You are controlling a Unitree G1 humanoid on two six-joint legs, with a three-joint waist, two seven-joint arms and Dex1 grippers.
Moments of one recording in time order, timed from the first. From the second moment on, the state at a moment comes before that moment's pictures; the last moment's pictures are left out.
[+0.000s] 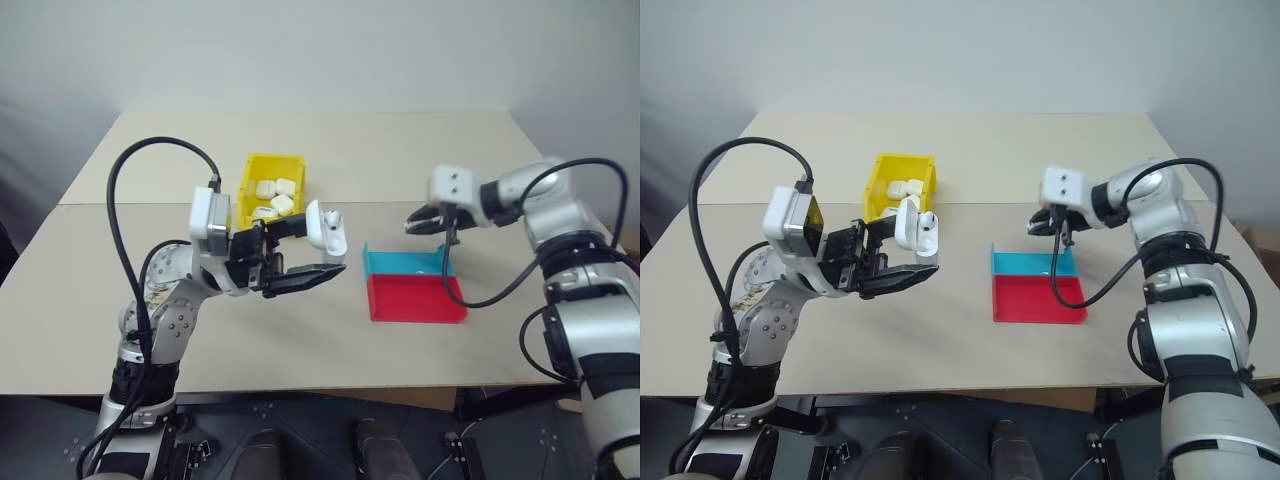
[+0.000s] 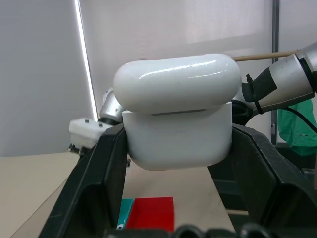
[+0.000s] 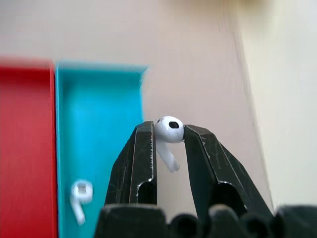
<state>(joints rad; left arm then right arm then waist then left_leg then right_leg) -0.50 0.42 0.04 -0.24 -0.75 0.33 -1.18 -1.08 -0.67 0.11 0.75 -0.03 0.00 1.37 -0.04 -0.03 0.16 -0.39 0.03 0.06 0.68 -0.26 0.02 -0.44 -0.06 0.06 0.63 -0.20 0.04</state>
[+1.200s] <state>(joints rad) -0.71 0.27 0.01 0.04 -0.69 0.27 -1.21 -0.59 -0.46 -0.27 -0.52 1.55 0.96 0.17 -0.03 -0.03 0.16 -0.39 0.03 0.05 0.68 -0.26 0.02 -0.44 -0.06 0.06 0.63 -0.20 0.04</state>
